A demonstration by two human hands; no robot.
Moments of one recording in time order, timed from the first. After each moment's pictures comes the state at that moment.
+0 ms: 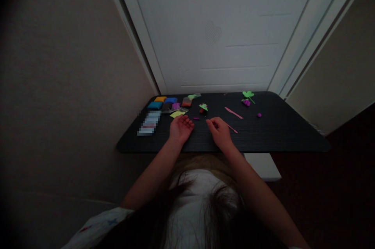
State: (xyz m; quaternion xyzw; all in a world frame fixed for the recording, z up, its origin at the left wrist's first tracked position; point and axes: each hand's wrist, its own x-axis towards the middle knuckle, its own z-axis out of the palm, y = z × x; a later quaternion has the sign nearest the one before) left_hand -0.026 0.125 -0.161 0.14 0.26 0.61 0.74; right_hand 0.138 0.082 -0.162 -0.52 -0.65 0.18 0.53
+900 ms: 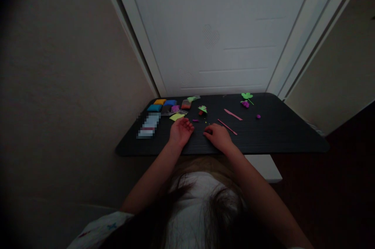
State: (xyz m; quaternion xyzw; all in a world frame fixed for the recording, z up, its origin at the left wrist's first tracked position) left_hand -0.023 0.122 -0.157 0.17 0.28 0.60 0.73; right_hand 0.151 0.099 -0.184 -0.54 -0.79 0.12 0.27
